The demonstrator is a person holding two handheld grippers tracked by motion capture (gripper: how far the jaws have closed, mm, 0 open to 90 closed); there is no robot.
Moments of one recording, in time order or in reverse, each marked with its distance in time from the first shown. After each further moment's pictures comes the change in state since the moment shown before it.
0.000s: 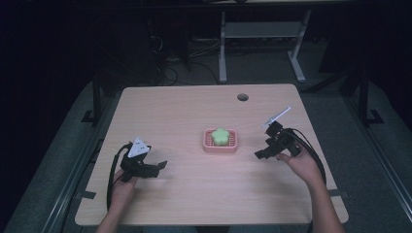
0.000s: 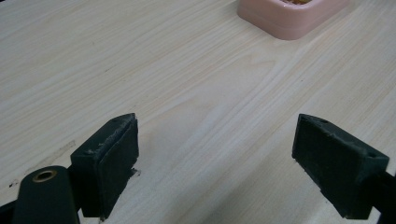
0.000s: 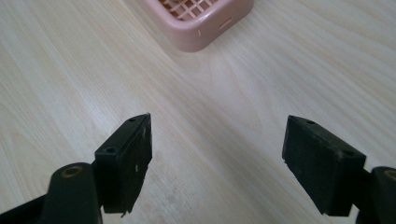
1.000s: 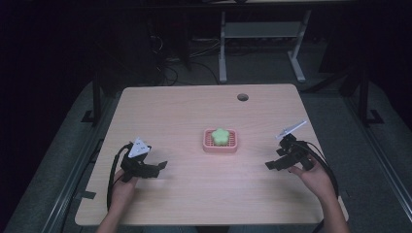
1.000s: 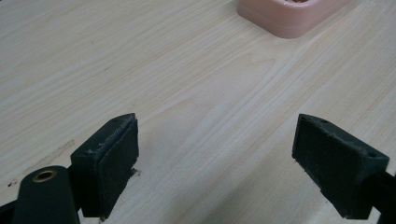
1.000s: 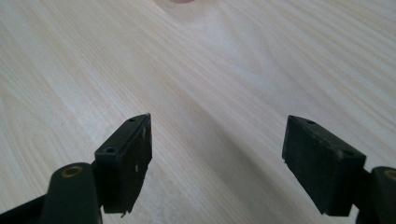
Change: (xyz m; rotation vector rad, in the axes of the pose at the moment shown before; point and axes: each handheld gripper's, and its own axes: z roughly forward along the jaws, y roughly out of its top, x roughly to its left) left arm 0.000 -0.001 0.001 -0.001 0.001 0.000; right arm -0.001 -0.050 -0.006 -0.034 -0.005 0.049
